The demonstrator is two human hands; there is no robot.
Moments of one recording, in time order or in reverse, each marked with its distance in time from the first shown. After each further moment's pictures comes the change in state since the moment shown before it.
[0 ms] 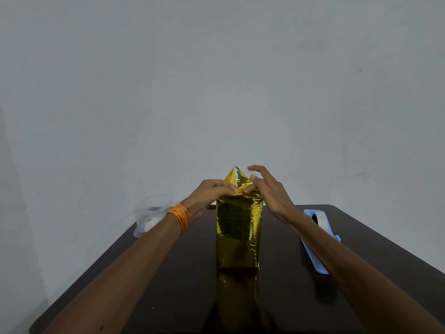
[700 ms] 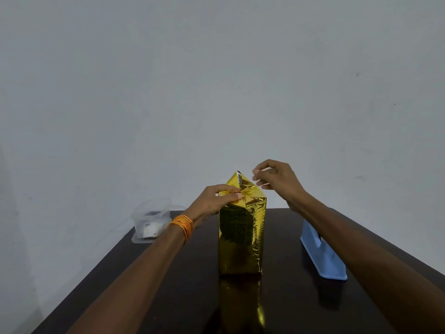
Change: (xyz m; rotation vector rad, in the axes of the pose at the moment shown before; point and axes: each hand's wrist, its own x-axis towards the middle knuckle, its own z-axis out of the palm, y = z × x) left_hand -0.001 -0.009 -0.002 0.049 -0.040 0.135; right_hand 0.023 -0.024 -0.025 0.062 0.080 0.070
